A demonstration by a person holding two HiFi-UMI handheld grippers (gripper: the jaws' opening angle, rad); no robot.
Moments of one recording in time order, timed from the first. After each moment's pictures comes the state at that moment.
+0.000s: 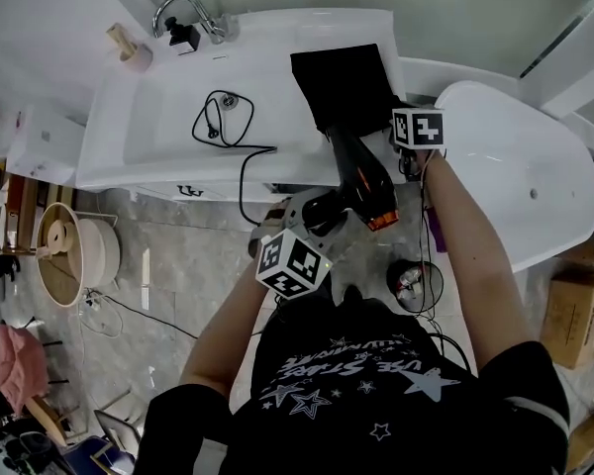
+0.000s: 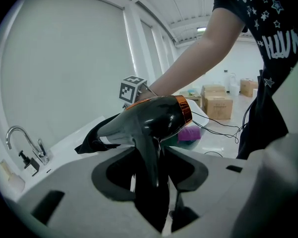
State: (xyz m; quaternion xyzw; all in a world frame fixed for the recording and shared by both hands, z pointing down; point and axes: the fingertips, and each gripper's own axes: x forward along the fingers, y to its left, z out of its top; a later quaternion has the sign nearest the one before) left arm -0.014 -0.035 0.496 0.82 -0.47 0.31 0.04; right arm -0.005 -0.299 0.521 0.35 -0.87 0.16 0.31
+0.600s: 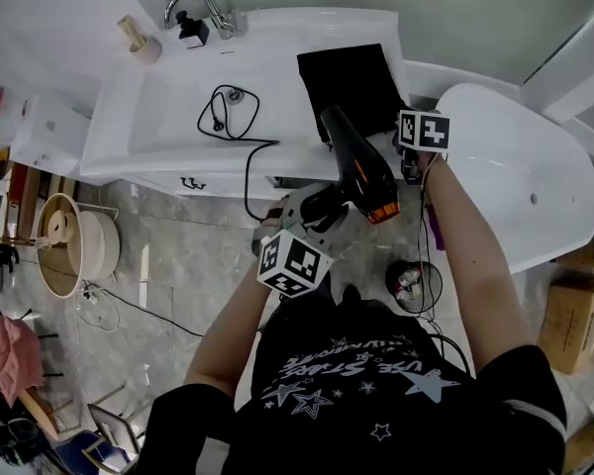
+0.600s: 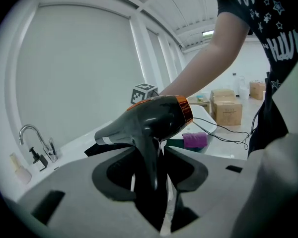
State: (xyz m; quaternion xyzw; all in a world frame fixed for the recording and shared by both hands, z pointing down) left arm -0.013 -0.021 0.481 0.81 -0.52 0.27 0.01; right arm 0.011 -0.278 0.519 0.37 -0.86 0.19 0.29
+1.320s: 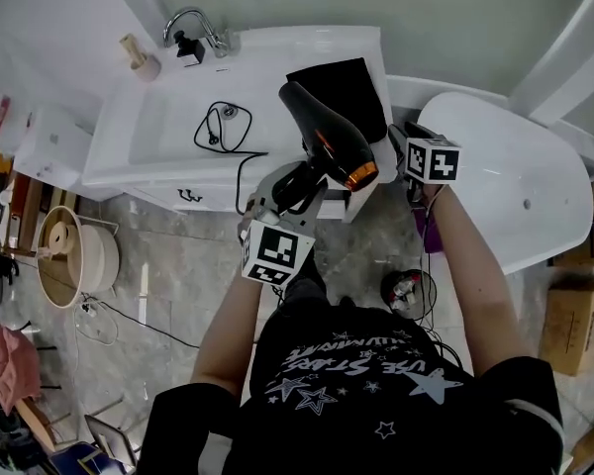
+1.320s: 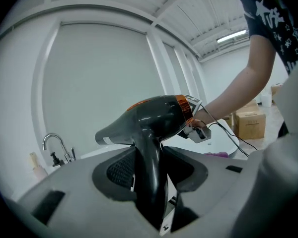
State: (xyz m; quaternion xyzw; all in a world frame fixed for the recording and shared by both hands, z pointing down) left arm -0.046 -0.041 0.410 0.76 -0.62 0.19 -0.02; right arm 0.054 -0.250 0.477 0.33 -0.90 0.17 0.21
